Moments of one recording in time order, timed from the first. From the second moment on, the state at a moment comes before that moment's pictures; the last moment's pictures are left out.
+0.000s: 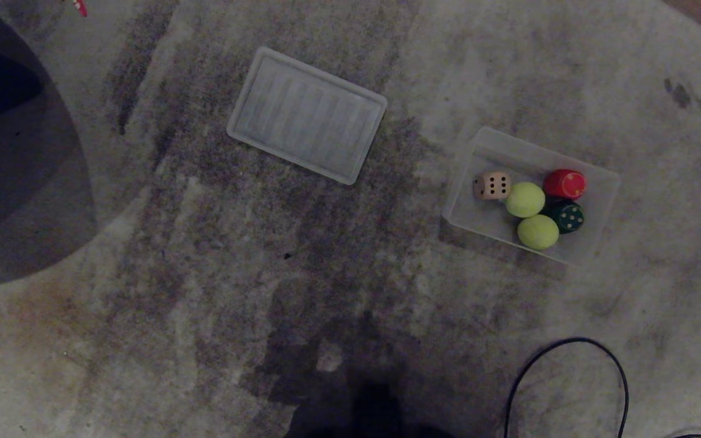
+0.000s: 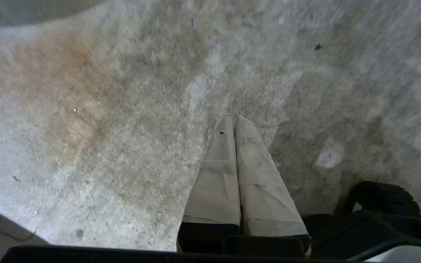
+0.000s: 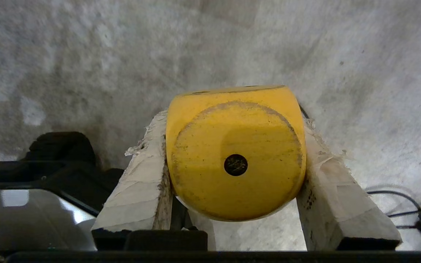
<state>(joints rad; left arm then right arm) 0.00 0.00 0.00 0.00 0.06 -0.10 0.01 0.00 -0.07 0.17 0.01 0.02</state>
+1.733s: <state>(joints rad) 0.00 0.00 0.00 0.00 0.06 -0.11 0.00 0.19 -0.24 0.19 0.01 0.15</state>
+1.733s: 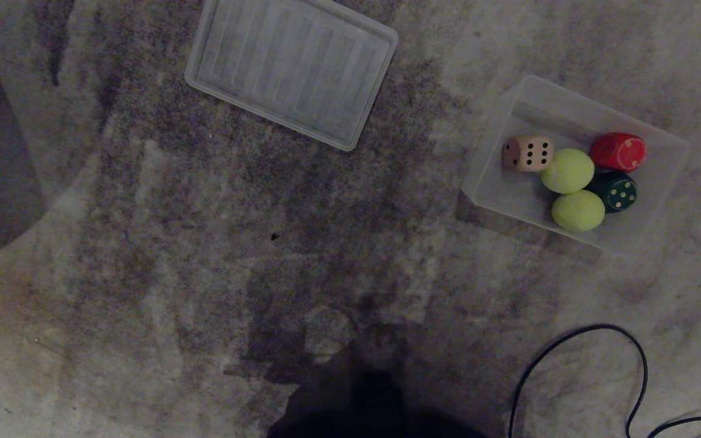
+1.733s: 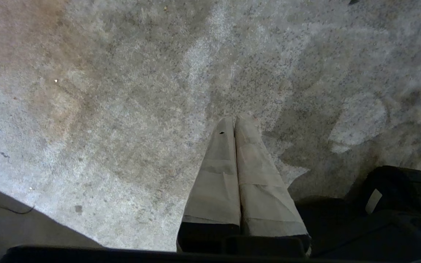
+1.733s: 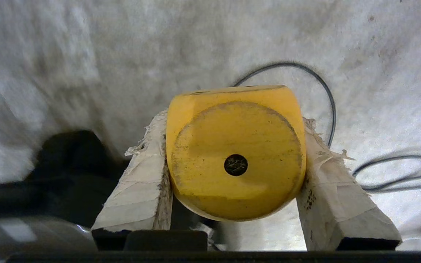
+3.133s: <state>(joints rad) 0.00 0.00 0.00 0.00 0.06 -0.11 0.17 1.50 -0.75 -0.65 0.06 0.62</state>
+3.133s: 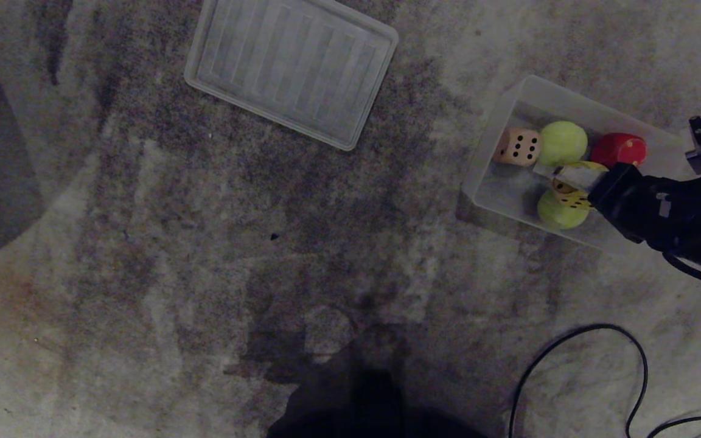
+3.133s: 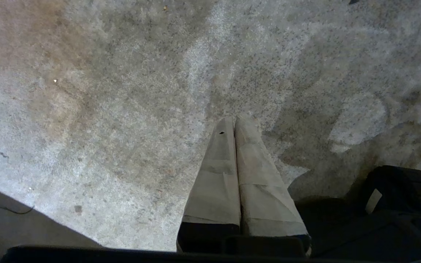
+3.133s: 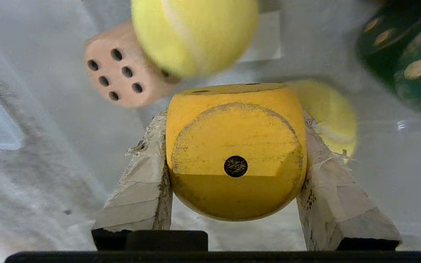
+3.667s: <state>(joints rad) 0.00 0.00 0.00 0.00 0.06 -0.11 0.18 1.48 -0.75 -0.65 0.13 0.66</state>
